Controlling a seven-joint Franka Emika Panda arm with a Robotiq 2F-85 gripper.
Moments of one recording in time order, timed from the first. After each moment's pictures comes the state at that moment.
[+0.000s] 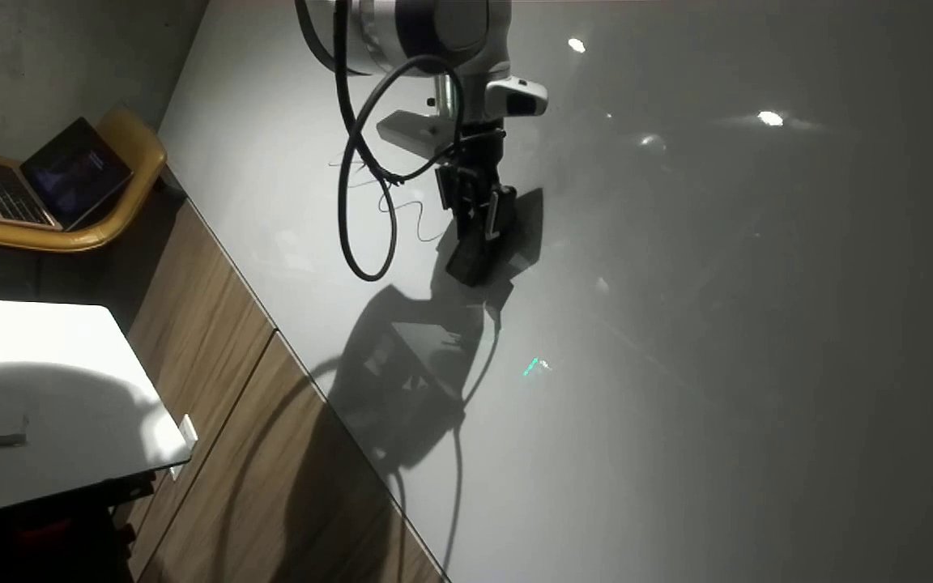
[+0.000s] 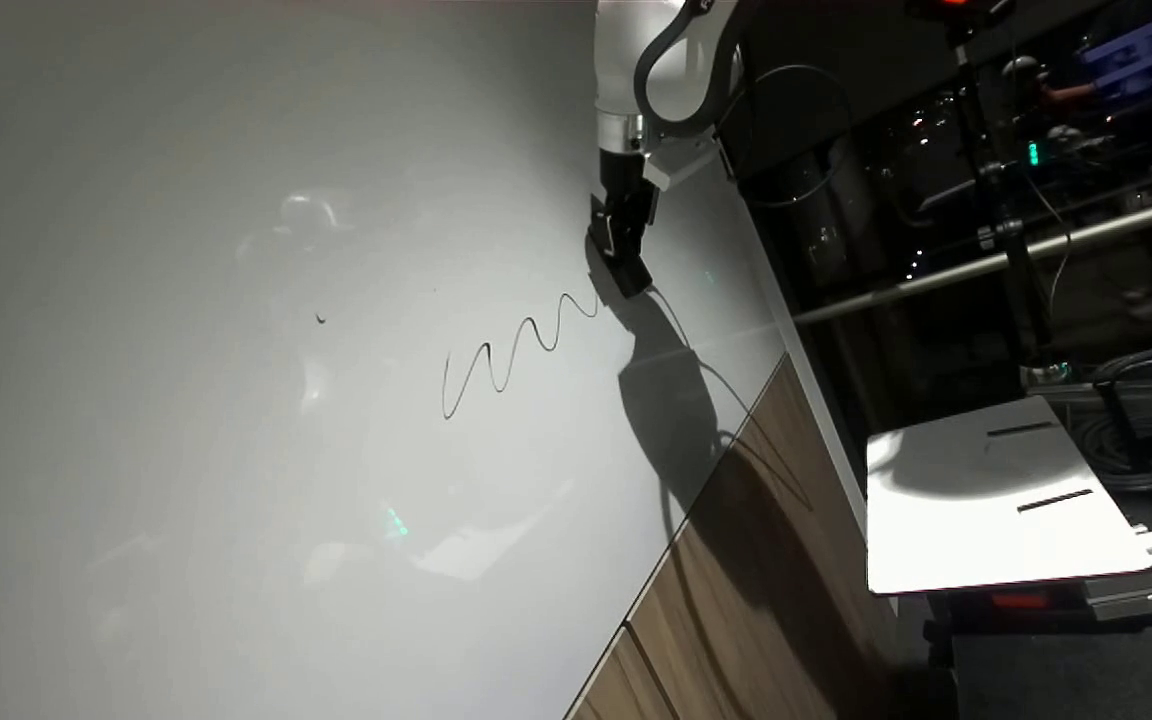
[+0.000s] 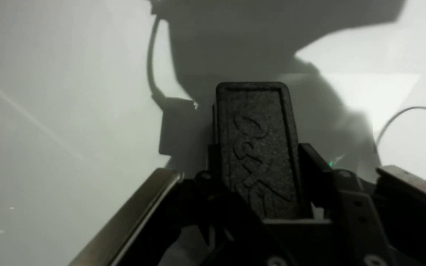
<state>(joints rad) -0.14 -0.09 -0.04 -2.19 -0.34 2.75 0.26</state>
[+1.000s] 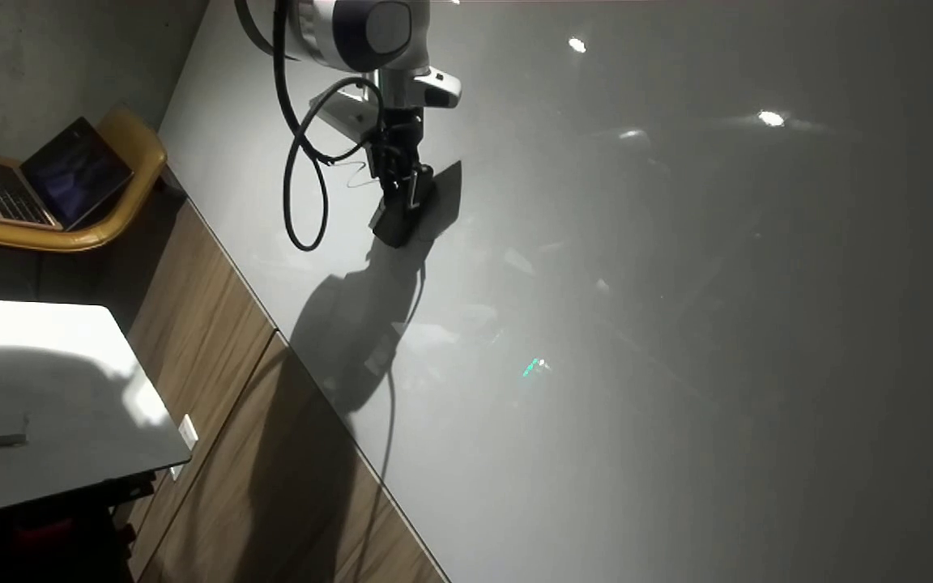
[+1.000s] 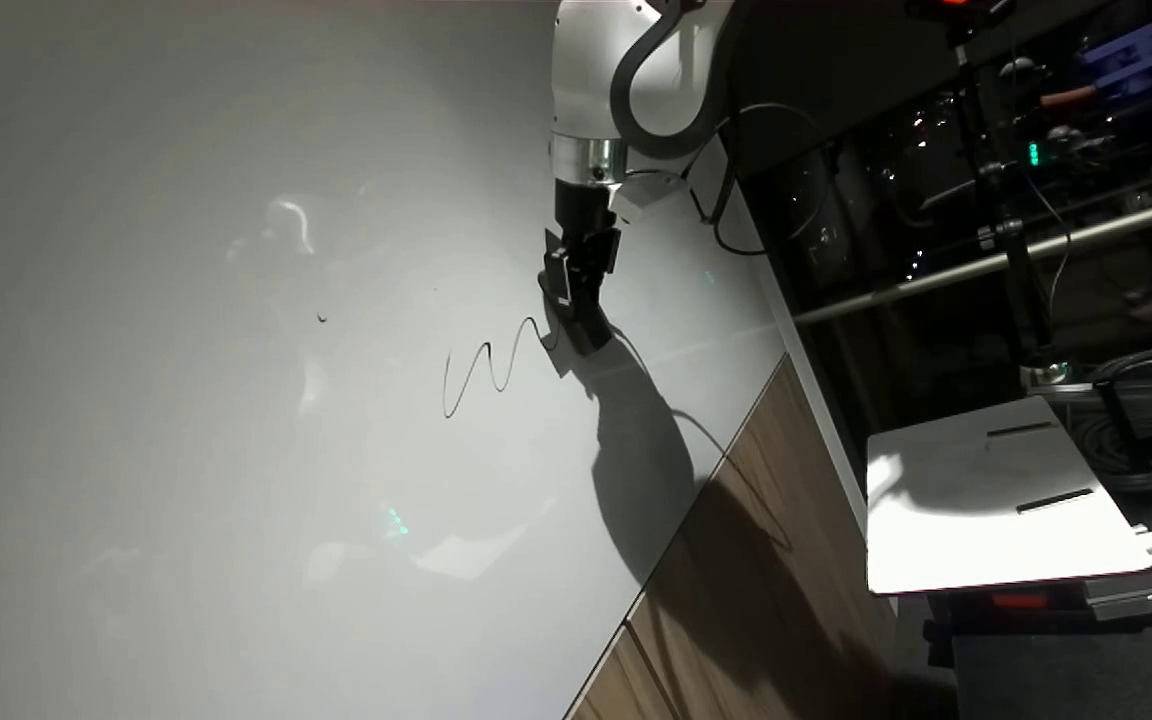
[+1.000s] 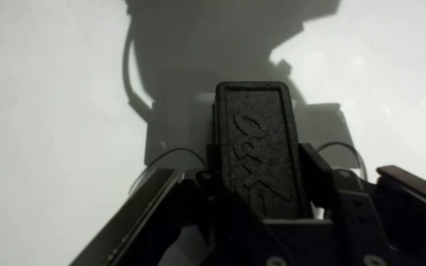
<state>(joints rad) -0.02 -0.07 0.07 -2.23 -0.30 2.79 0.33</state>
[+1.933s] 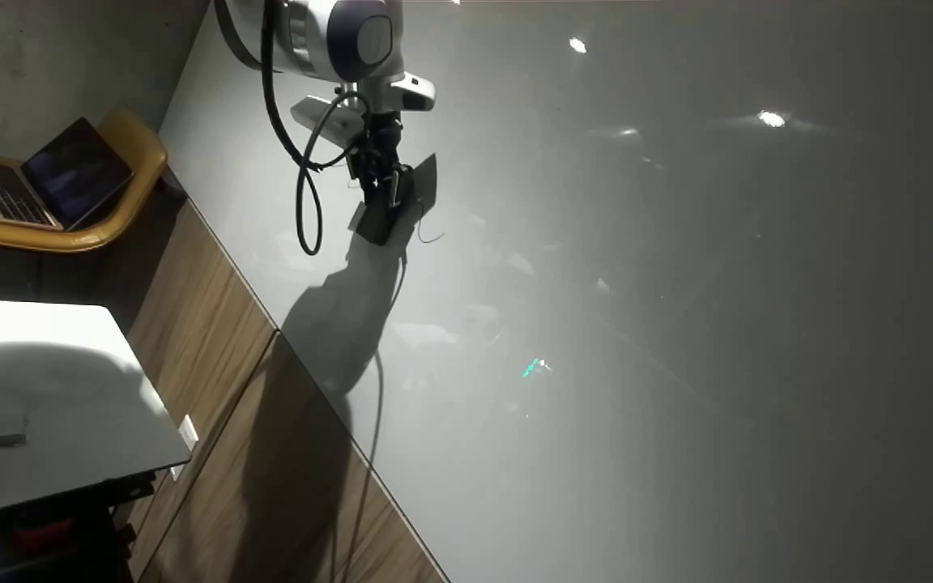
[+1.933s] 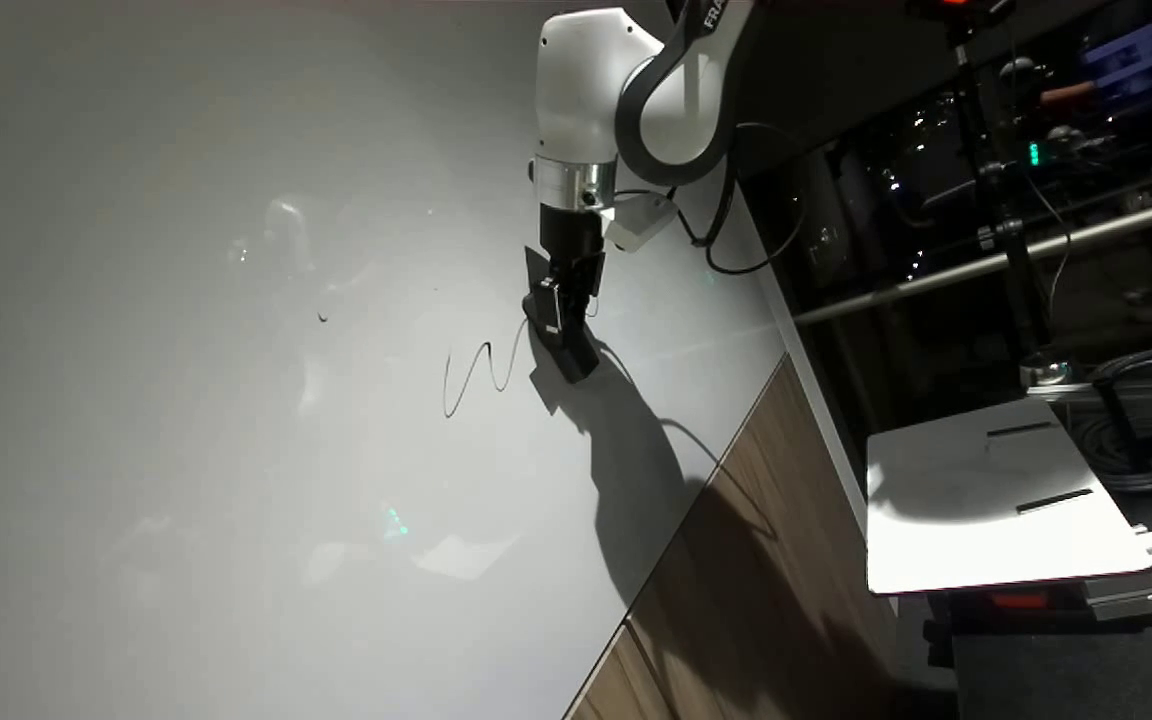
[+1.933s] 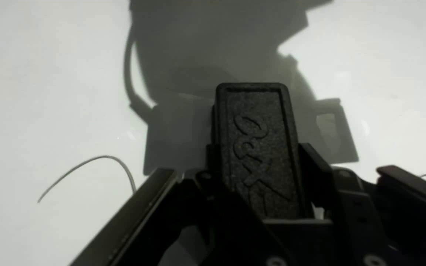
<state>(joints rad) 0.00 -0.02 0.12 -2.22 -0.43 2.82 0.38</state>
